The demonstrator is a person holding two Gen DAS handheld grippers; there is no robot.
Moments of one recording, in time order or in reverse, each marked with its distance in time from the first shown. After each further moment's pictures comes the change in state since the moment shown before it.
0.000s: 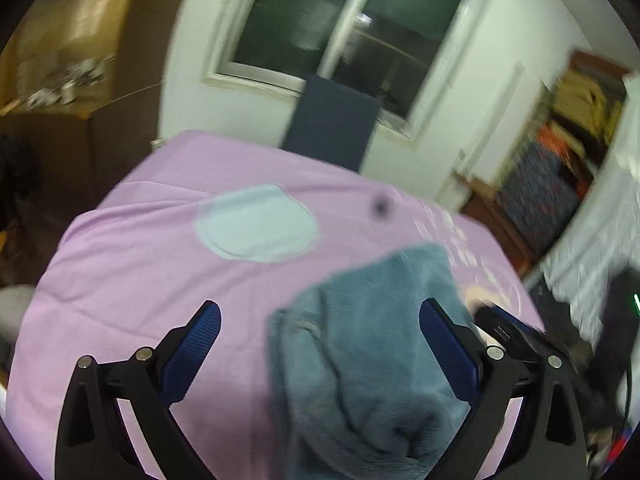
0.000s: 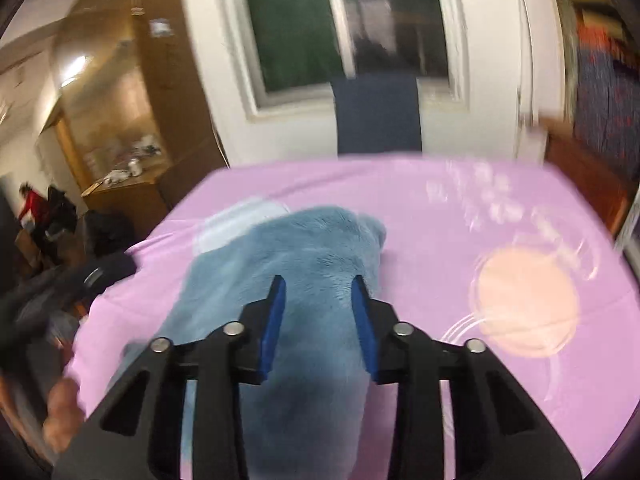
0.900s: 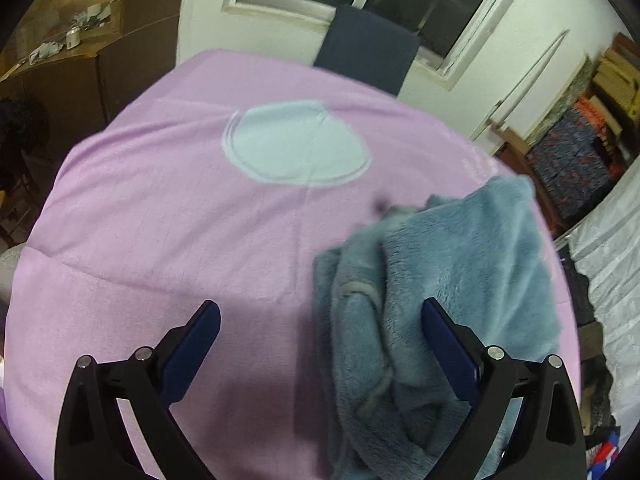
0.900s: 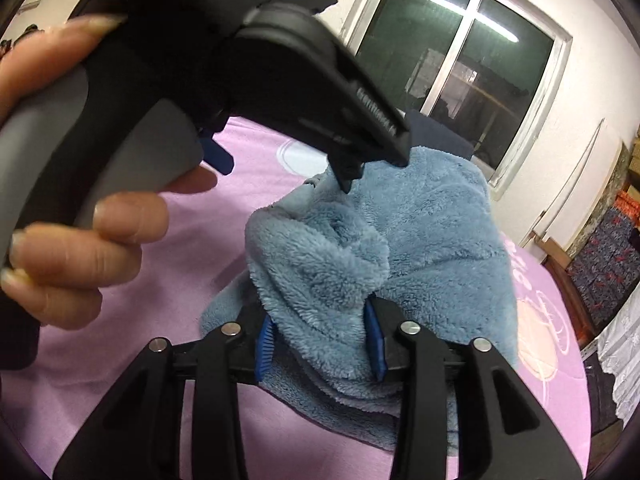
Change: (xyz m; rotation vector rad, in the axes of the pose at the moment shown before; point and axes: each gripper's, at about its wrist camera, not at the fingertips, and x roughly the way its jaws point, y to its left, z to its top) left arm 0.059 0.057 -0.010 -0.101 0.259 0.068; right arm 0.003 0.156 -0.144 -0.634 -0.089 -0.180
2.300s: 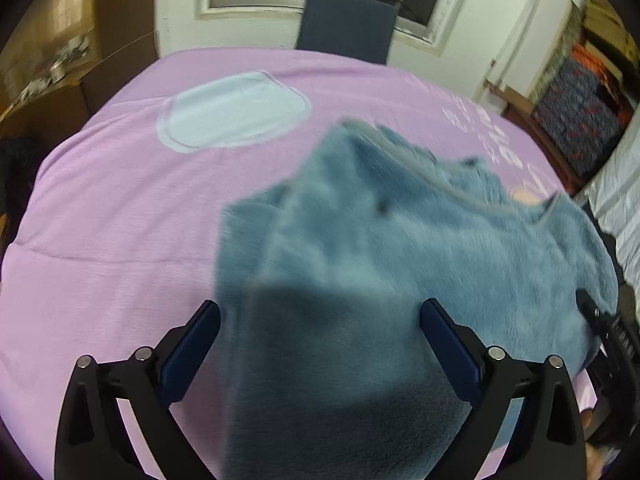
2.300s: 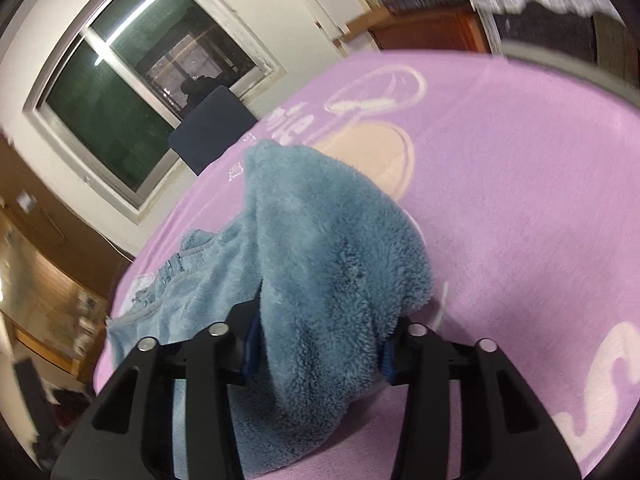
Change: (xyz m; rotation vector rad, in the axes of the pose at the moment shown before) left arm 0.016 -0.068 -0.030 0.100 -0.007 0.088; right arm -0.019 -0.256 -0.138 1.180 0.024 -0.150
